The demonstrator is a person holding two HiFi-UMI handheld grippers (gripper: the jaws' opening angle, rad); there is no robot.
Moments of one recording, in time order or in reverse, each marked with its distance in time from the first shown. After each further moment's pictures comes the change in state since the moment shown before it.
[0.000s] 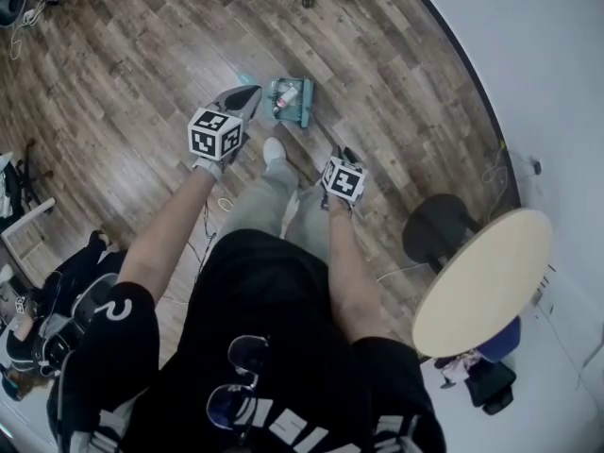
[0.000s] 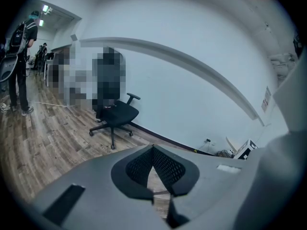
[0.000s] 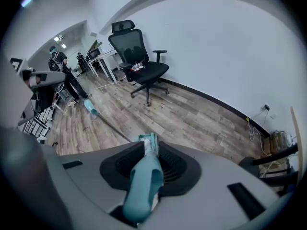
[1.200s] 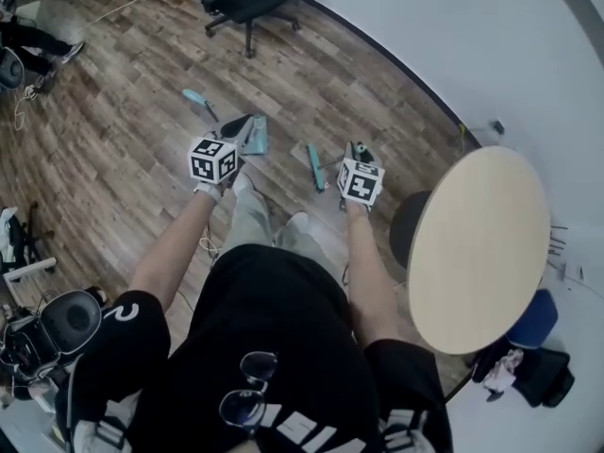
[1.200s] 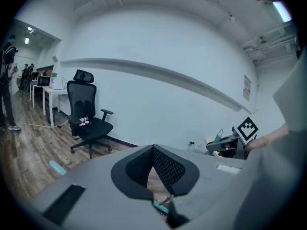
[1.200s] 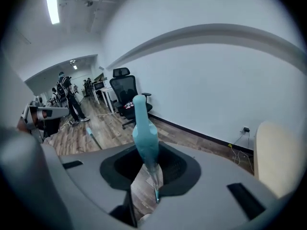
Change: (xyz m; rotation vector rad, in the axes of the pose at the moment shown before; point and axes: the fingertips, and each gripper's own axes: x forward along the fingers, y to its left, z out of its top) left arm -0.047 -0.309 -0.026 0.185 -0.145 -0.085; right arm -0.249 -0.228 -0.010 -0.023 -0.430 -0.025
